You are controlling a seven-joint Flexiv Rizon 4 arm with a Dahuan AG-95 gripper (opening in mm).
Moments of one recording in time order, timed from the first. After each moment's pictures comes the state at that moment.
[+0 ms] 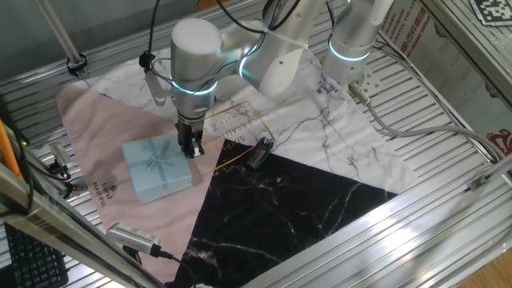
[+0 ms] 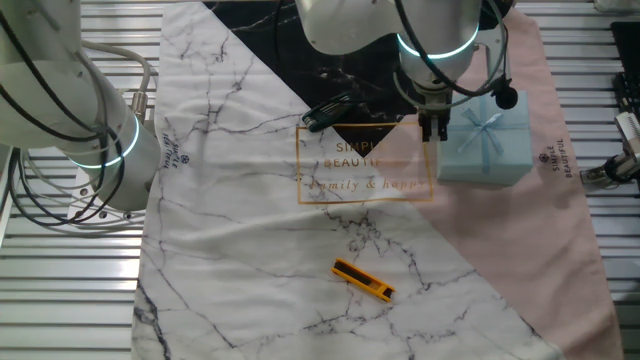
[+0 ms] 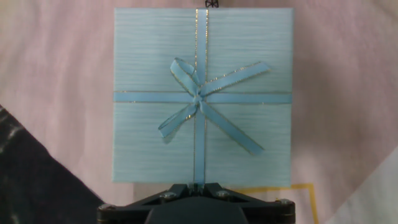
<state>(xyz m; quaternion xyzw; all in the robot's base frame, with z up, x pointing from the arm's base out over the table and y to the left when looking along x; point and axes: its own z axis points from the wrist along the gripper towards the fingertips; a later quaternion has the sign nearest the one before) 0.568 0.064 0.054 0.03 0.99 0.02 0.10</state>
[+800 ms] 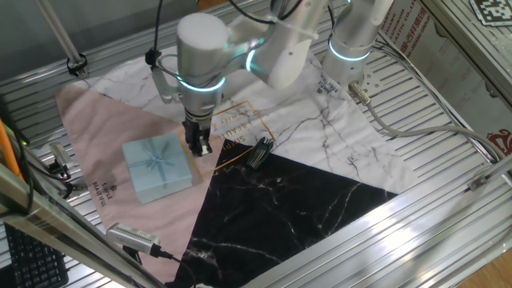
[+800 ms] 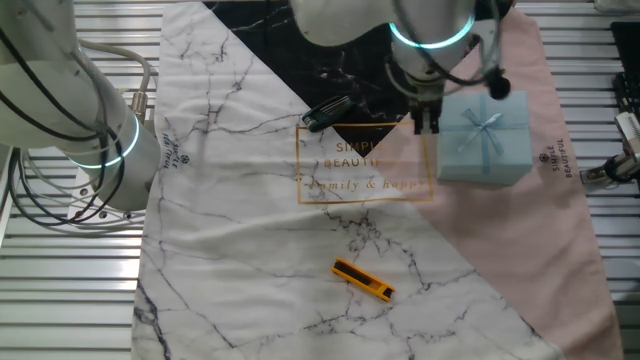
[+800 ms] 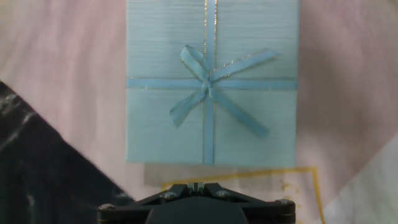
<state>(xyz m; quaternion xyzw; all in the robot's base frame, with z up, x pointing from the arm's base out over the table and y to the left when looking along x) 0.552 0.078 0.061 0.02 0.99 0.02 0.10</state>
